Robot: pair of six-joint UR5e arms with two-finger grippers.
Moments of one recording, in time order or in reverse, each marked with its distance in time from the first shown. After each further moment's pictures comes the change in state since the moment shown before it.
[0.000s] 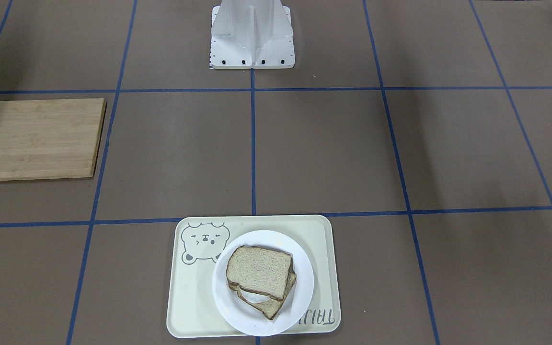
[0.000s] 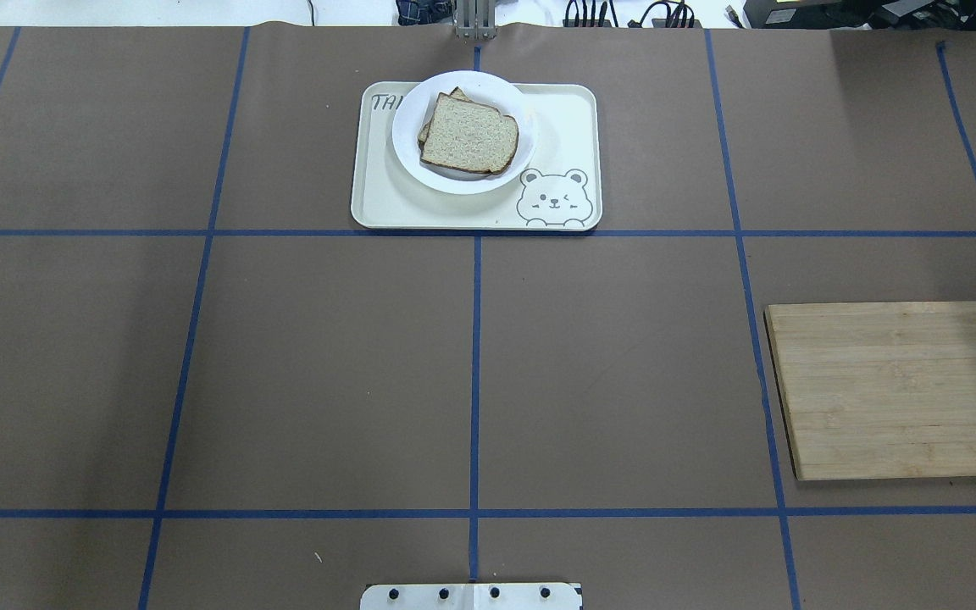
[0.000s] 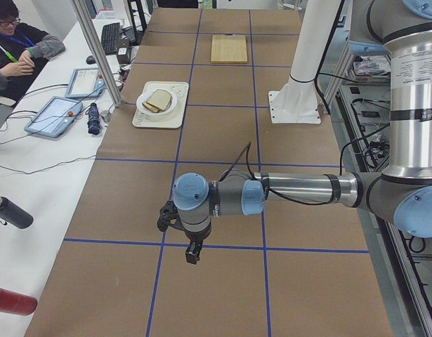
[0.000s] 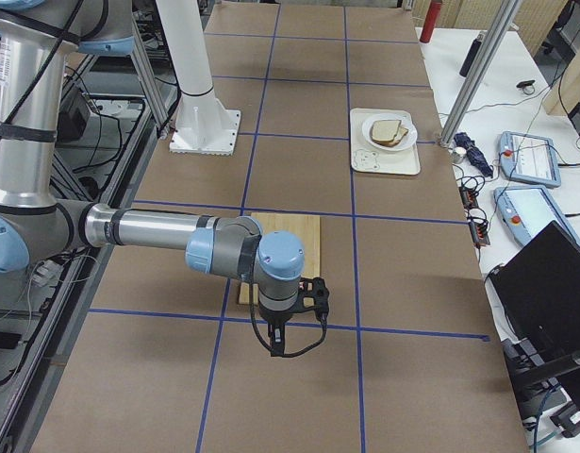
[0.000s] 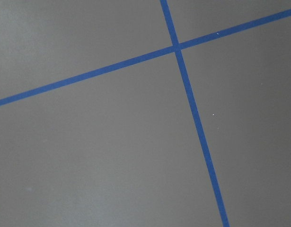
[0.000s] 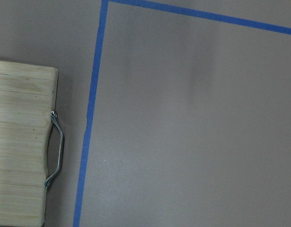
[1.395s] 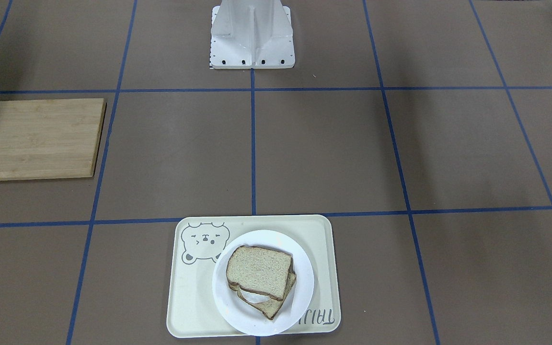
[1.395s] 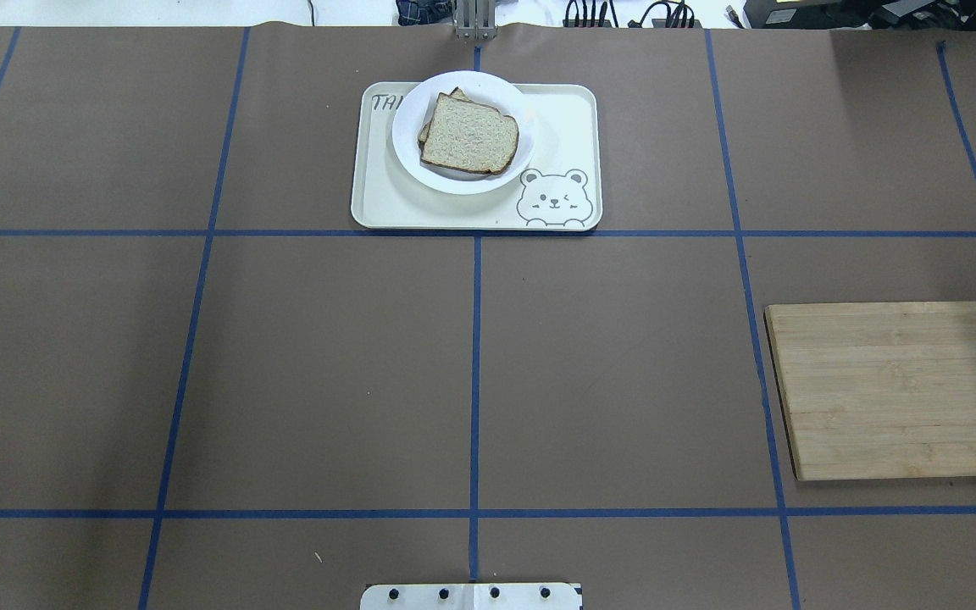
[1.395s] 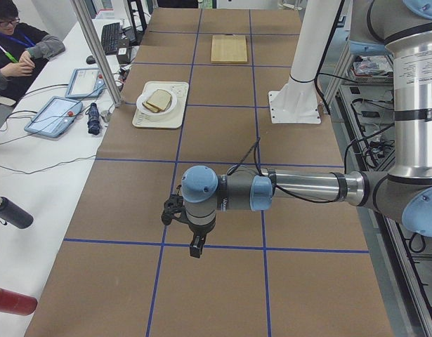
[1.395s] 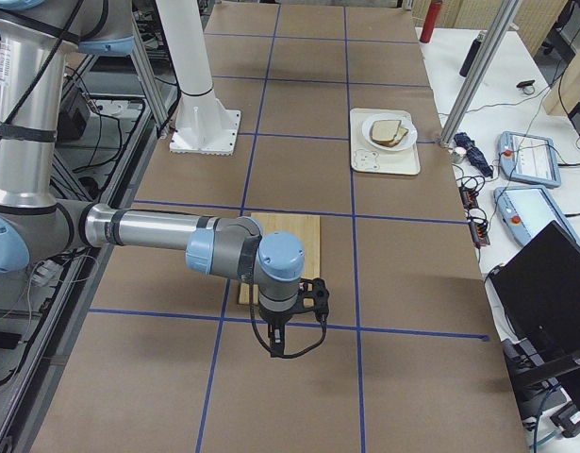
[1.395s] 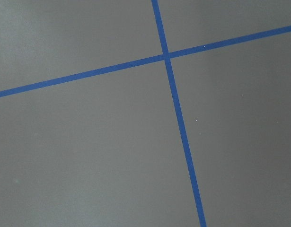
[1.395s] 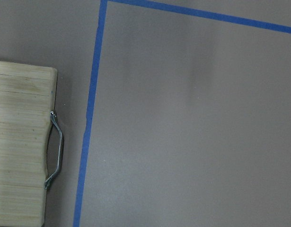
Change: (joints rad) left arm -0.003 0.026 -0.046 -0.032 -0.006 -0.037; right arm 0.000 0.001 -0.004 0.000 0.000 0.003
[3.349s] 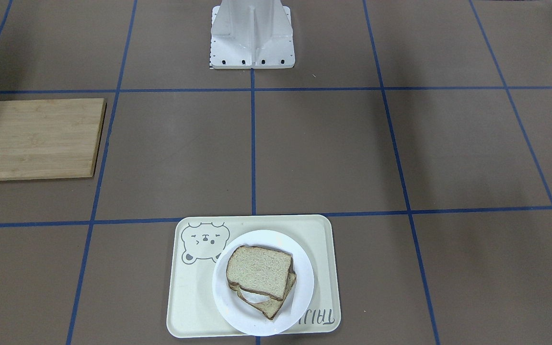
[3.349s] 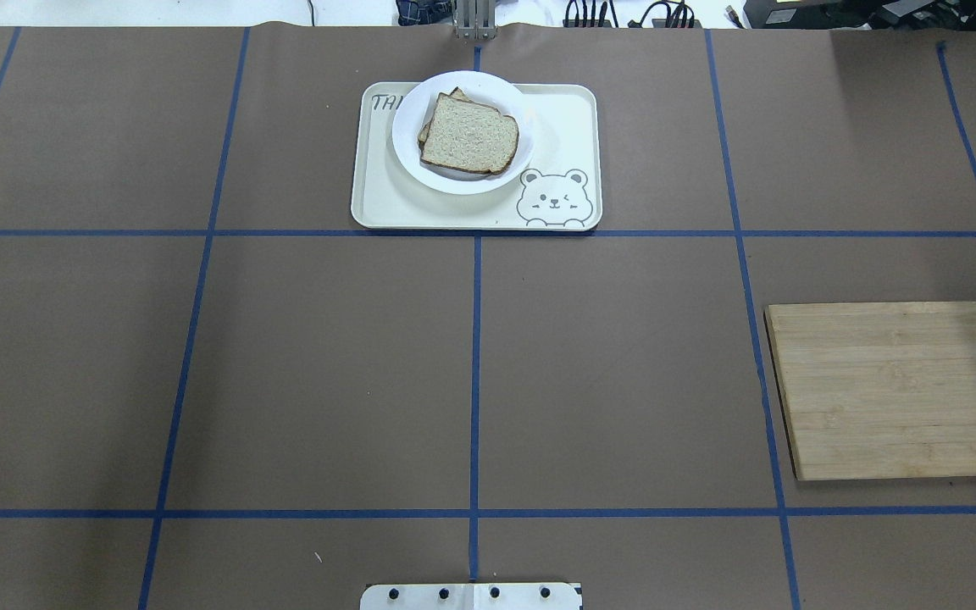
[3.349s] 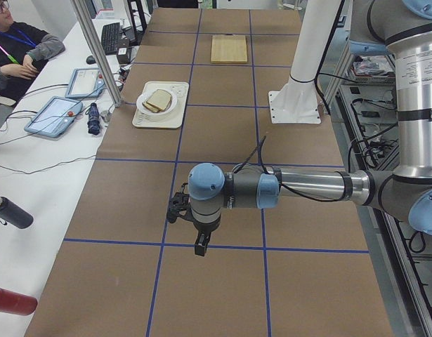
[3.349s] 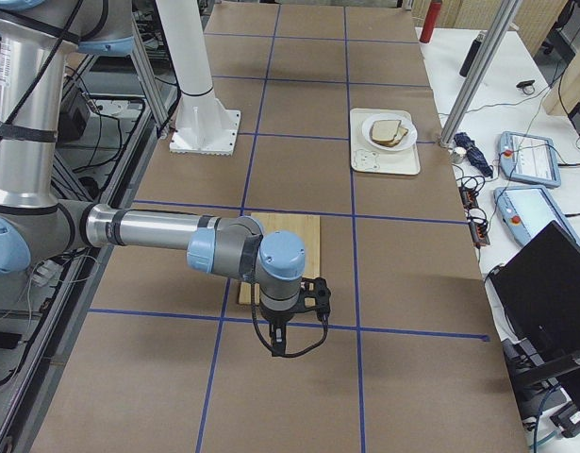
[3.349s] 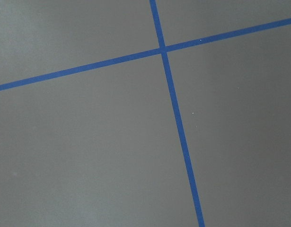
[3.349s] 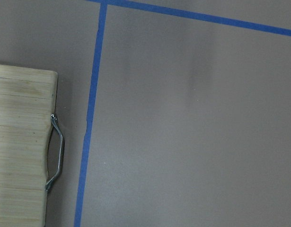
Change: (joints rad) left arm 0.000 0.030 -0.038 0.001 0.004 -0.002; right arm 0.000 0.006 0.000 -0.001 0.000 0.006
